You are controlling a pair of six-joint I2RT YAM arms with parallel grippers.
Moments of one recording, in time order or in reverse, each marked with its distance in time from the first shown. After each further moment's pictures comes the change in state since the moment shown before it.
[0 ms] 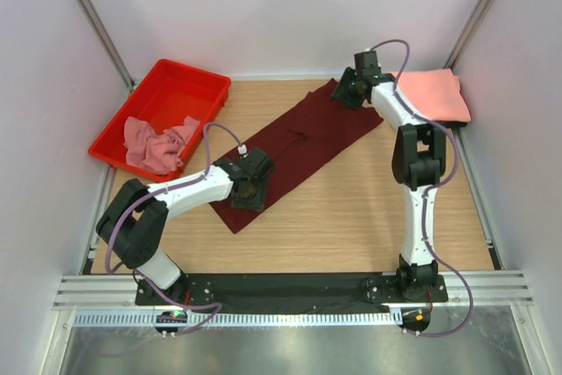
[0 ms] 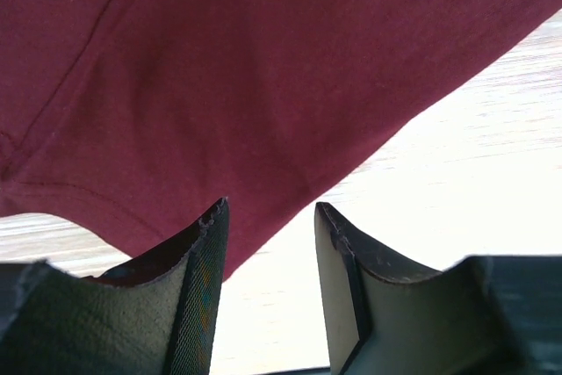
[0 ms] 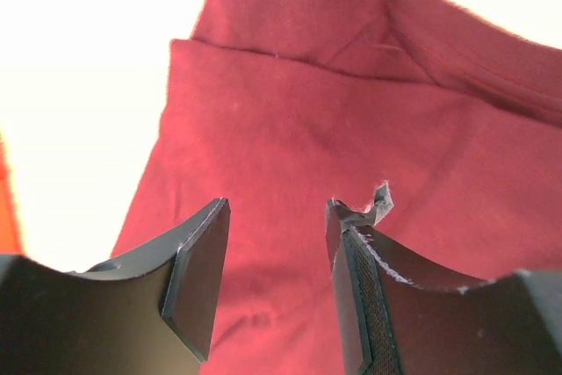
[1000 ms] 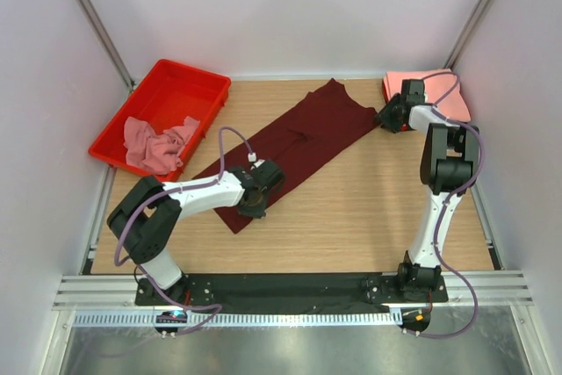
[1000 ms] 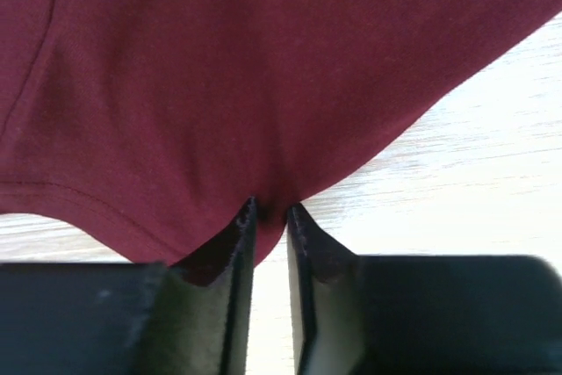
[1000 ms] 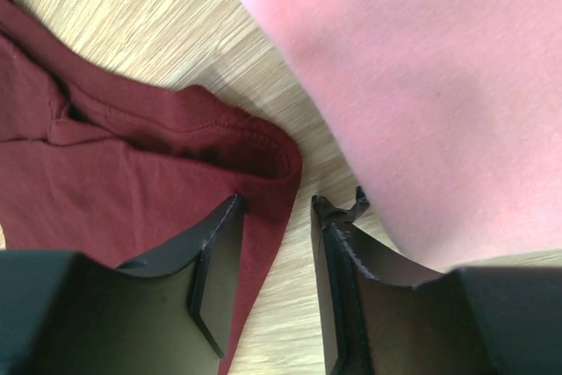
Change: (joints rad) left arm -0.105 0.072 -0.010 0.000 -0.110 0.011; right arm -0.267 -0.169 -0.493 0.290 -0.027 0.025
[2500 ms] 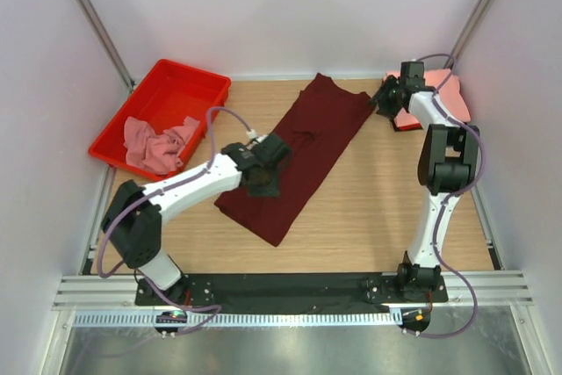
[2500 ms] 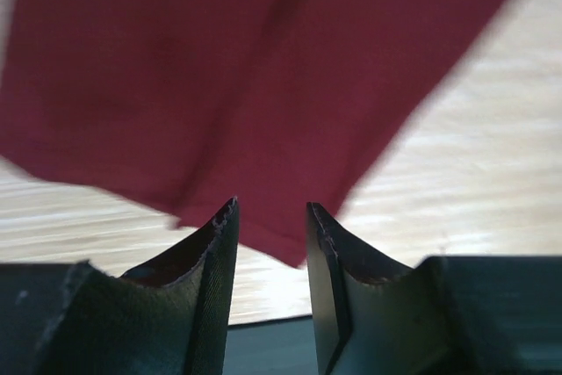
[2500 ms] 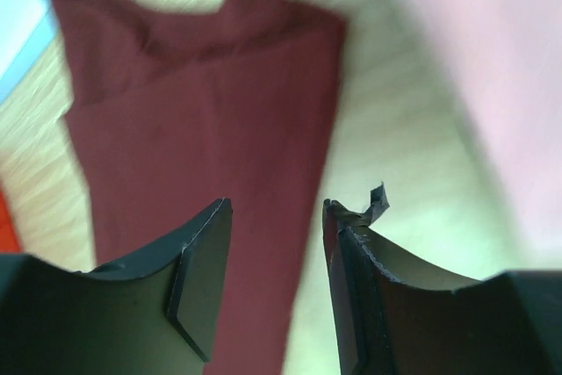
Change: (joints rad) left arm -0.054 -0.006 0.326 -0.205 0.060 -0.180; right arm 0.019 0.066 0.239 -0.127 -0.104 -0.045
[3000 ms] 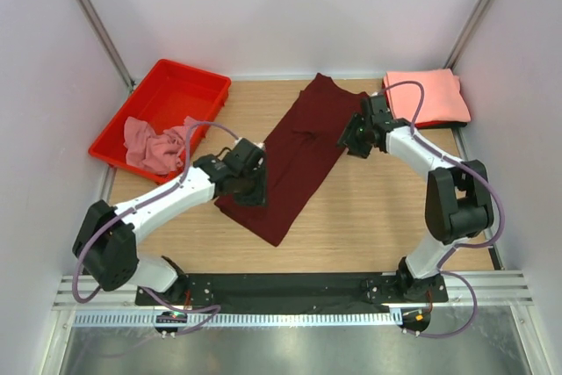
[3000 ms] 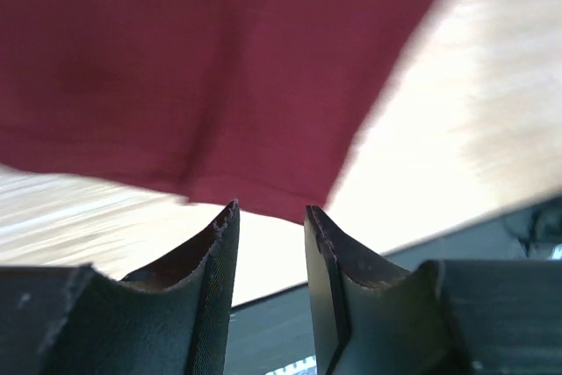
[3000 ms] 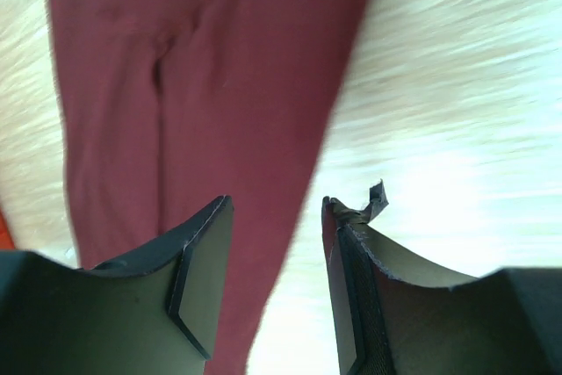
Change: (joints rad) left arm 0.202 -0.227 -0.265 0.102 0.228 0.140; right arm 0.327 -0.545 -0.584 -0.066 0.127 0.116
